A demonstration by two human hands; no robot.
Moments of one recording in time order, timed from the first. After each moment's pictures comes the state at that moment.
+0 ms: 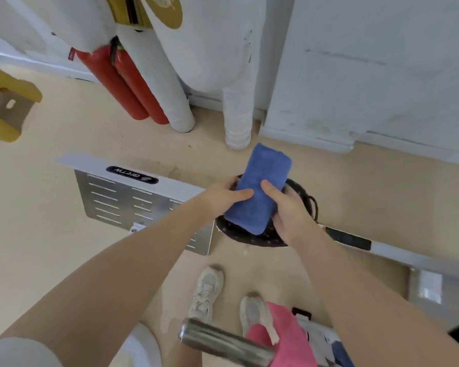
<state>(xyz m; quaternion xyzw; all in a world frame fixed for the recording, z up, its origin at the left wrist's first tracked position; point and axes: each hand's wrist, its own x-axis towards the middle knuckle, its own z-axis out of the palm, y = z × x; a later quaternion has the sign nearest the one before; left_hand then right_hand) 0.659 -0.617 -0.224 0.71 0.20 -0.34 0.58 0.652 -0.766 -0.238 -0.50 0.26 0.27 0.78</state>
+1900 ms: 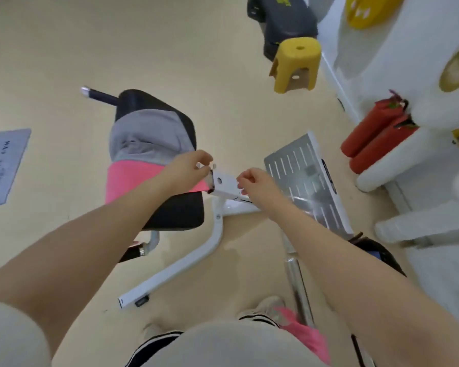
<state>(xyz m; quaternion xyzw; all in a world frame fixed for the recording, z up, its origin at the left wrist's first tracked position) 0.142 -0.415 0.036 0.78 0.52 0.02 0.34 0.306 -0.490 -0.002 -0.72 -0.43 0.45 0.29</state>
